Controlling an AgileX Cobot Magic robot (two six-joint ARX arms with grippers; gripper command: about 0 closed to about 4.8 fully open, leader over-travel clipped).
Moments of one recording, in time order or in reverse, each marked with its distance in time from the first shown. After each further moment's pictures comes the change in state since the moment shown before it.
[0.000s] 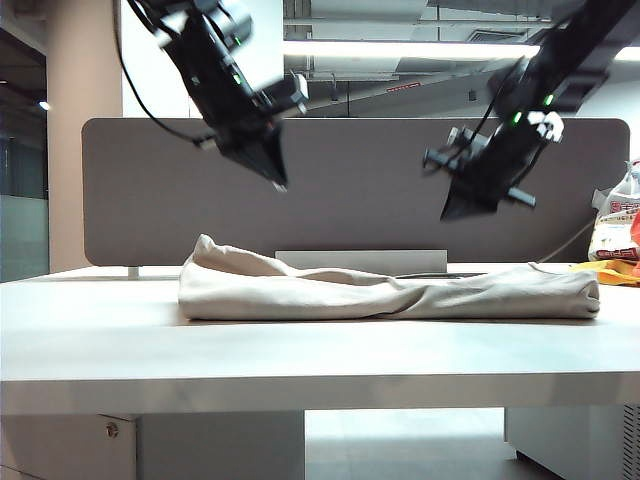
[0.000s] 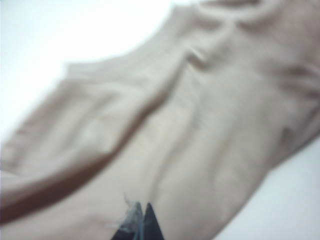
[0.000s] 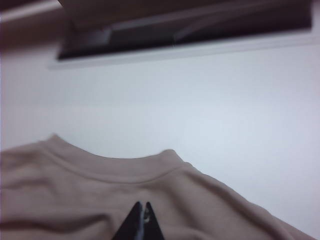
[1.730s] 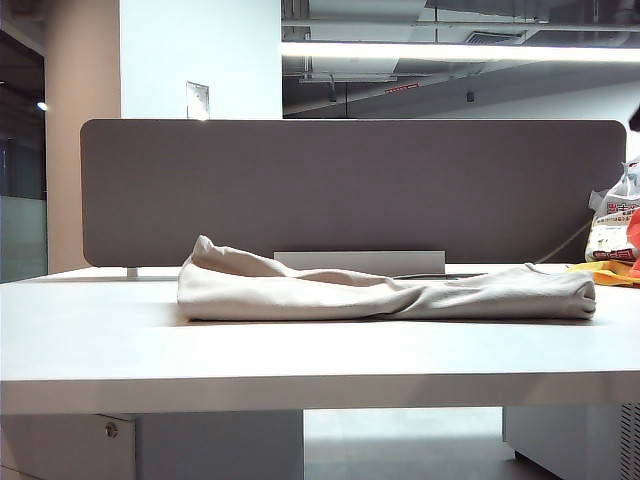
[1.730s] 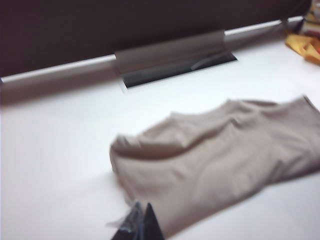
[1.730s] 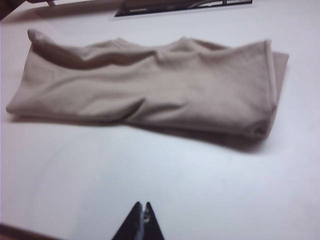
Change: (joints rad) left arm 0.178 -0.917 -0.746 0.251 -0.069 -0.111; right arm -0.055 -1.564 -1.531 0.166 0.021 -0.127
